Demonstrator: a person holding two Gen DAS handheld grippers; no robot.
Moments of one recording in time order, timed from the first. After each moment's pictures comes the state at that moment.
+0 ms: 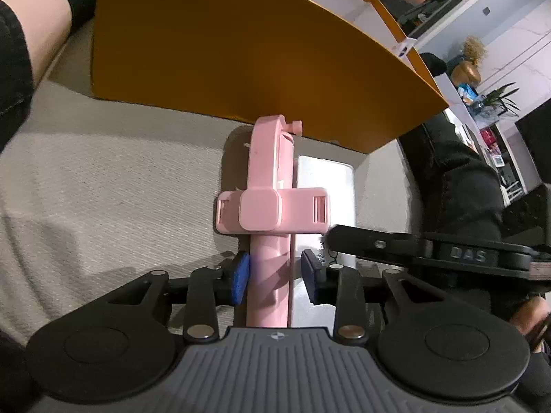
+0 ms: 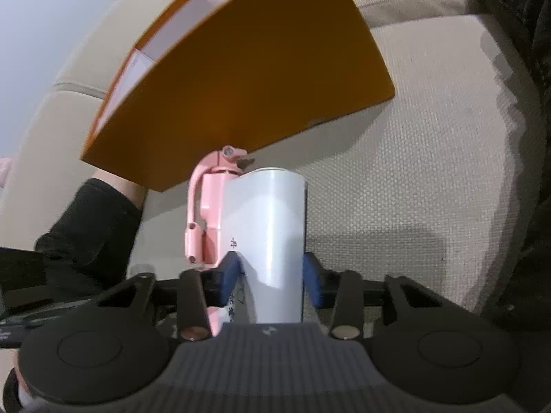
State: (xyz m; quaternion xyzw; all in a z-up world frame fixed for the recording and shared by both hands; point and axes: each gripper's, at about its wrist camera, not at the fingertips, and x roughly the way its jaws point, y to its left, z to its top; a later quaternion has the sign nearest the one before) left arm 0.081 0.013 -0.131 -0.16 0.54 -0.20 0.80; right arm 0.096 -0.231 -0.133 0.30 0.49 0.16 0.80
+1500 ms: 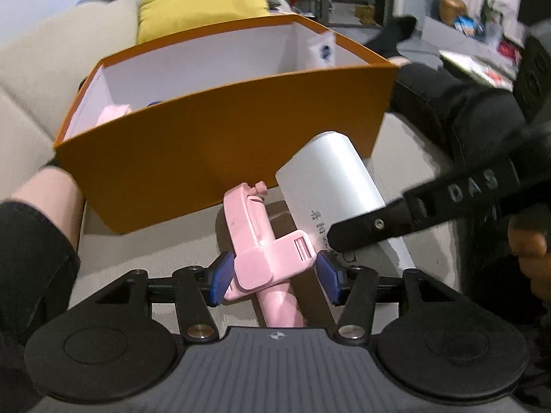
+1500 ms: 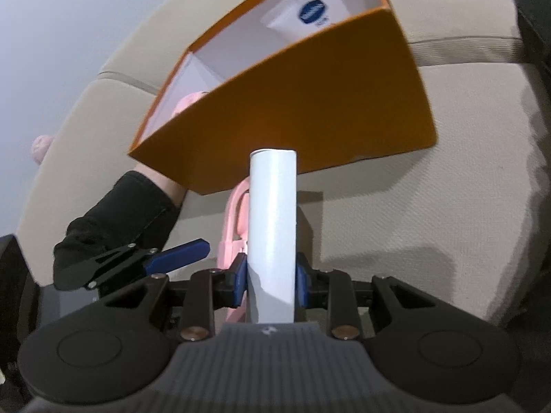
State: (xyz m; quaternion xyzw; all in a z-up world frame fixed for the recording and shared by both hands) left arm 0.054 -0.055 -0.096 0.10 0.43 -0.16 0.89; right arm 0.108 -0.231 -0.115 0.28 0.46 0.22 0.81
